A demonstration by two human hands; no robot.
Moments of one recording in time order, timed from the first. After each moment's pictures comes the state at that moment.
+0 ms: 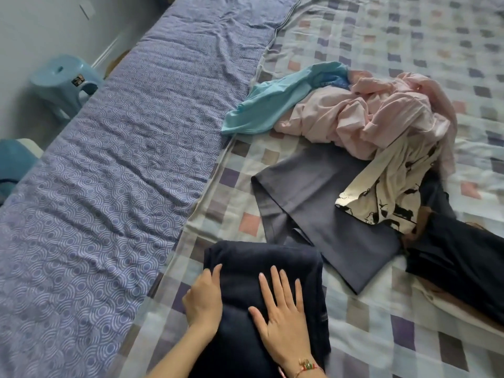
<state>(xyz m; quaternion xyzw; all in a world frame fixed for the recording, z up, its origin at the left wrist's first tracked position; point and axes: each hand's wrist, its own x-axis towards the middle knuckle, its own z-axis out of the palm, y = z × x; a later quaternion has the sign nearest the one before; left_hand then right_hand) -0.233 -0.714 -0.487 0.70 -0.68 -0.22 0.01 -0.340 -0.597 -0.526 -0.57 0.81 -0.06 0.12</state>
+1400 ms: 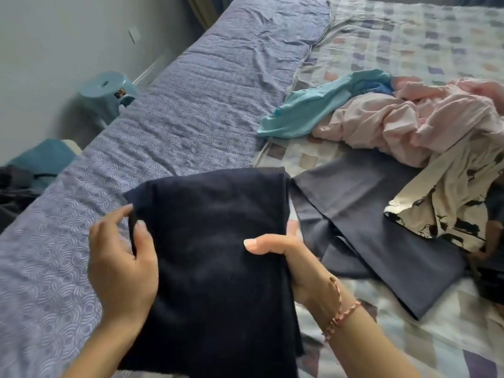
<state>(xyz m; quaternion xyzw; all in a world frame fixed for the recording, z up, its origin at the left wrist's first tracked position) -0.136 -0.780 -0.390 0.65 -0.63 -0.08 0.42 -0.332 -0.717 -0.377 -0.18 0.40 -0.46 0.77</state>
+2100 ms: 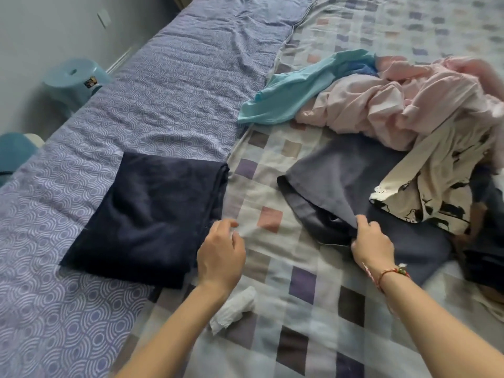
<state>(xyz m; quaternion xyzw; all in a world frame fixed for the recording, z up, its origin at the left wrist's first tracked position) -0.245 -0.774 -0.475 0.60 -0.73 -0.28 0.19 -0.488 -0.688 -0.522 -0.37 0.91 0.03 0.15</state>
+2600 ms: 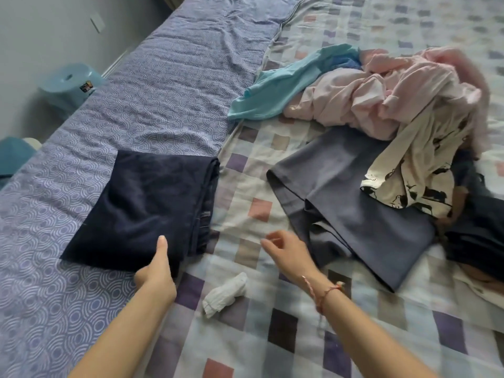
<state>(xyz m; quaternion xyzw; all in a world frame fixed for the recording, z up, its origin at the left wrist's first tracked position) -0.186 -0.774 -0.485 0.80 -0.14 -0.47 0.33 -0.380 -0.691 -0.503 -0.35 0.78 -0.29 0.43</state>
